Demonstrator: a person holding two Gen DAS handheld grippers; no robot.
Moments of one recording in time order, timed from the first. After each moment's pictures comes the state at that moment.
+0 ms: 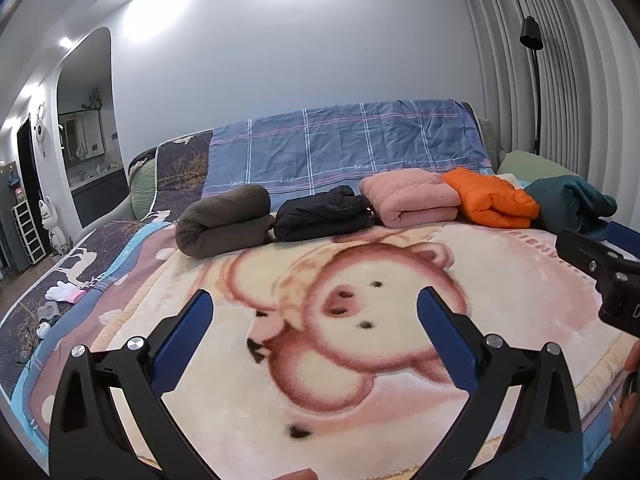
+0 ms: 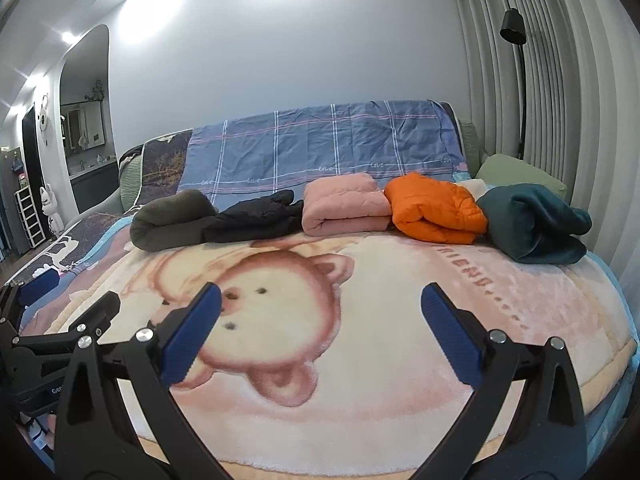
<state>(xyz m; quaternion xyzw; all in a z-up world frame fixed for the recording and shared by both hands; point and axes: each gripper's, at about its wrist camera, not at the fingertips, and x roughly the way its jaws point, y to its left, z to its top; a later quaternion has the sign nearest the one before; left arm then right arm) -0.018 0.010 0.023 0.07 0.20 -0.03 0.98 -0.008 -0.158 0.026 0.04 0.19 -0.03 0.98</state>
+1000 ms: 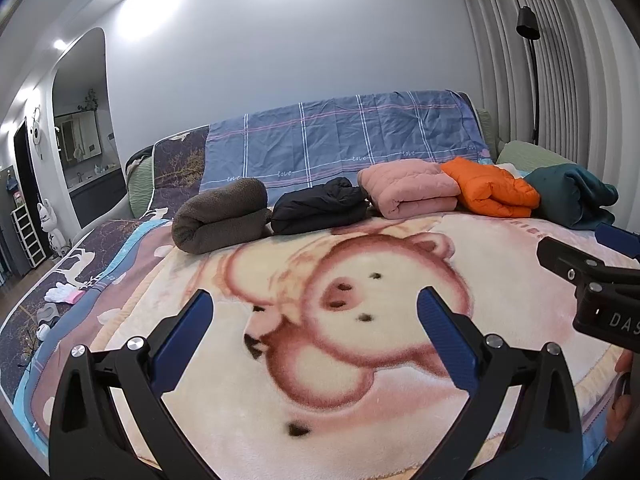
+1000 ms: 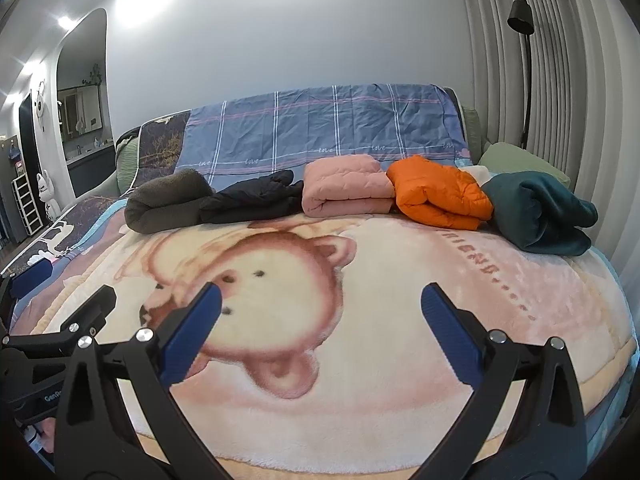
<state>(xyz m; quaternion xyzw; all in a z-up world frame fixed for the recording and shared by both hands) -0.015 0.007 0.019 0.08 0.21 -0.04 0.97 0.008 -0.154 0.012 0.03 0.23 -0.03 0.97</state>
